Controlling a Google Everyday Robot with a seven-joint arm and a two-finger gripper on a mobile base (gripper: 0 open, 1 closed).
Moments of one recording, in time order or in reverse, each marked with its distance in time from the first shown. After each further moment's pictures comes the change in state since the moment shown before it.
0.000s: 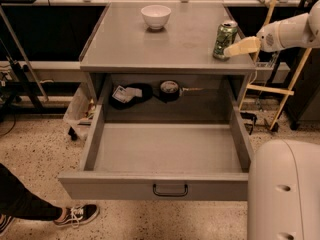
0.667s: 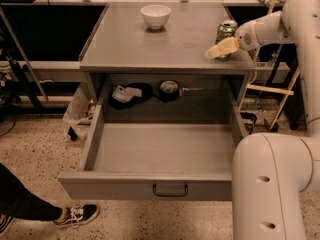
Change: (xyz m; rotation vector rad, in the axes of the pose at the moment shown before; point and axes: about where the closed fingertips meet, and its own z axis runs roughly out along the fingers) arm -0.017 0.038 0.047 -0.083 0.029 -0.103
